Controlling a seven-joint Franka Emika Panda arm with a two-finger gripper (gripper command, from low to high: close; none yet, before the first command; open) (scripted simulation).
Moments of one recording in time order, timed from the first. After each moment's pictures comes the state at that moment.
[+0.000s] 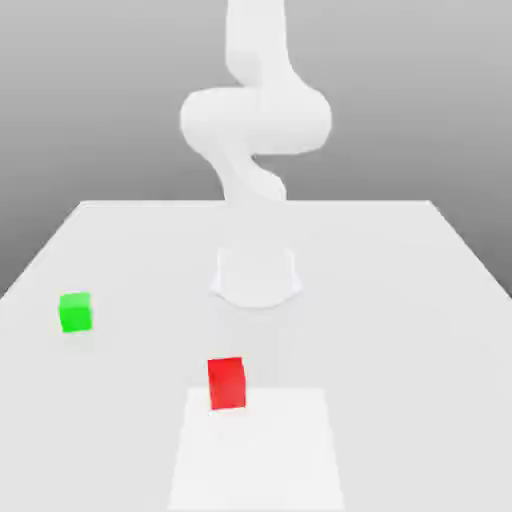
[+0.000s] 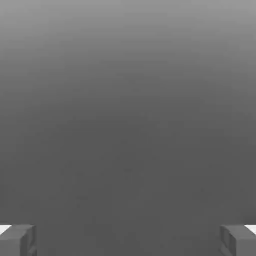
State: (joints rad) arm 0.00 -0.74 0.00 -2.37 -0.01 2.35 0.78
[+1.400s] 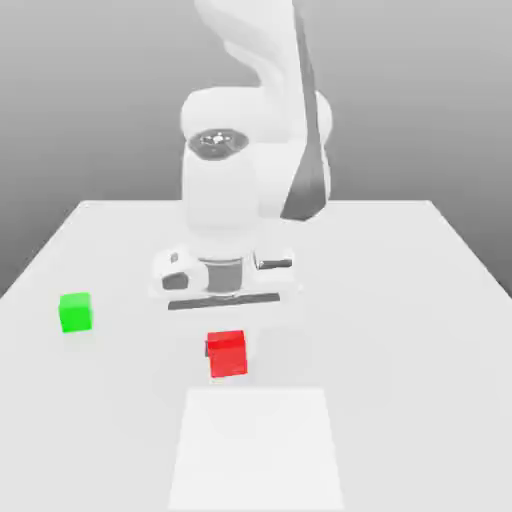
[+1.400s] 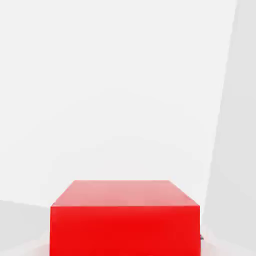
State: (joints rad) arm -0.15 -0.15 -0.08 -2.97 -0.05 2.82 0.53
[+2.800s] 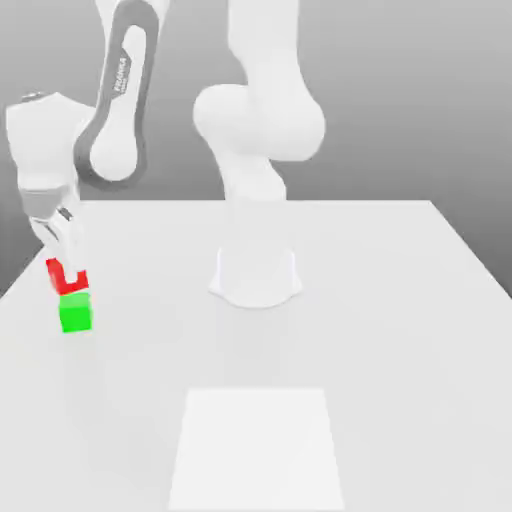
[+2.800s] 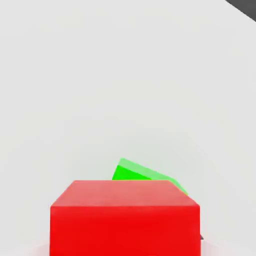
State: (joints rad) arm -0.71 -0.07 -0.53 -2.90 -0.04 2.84 0.52
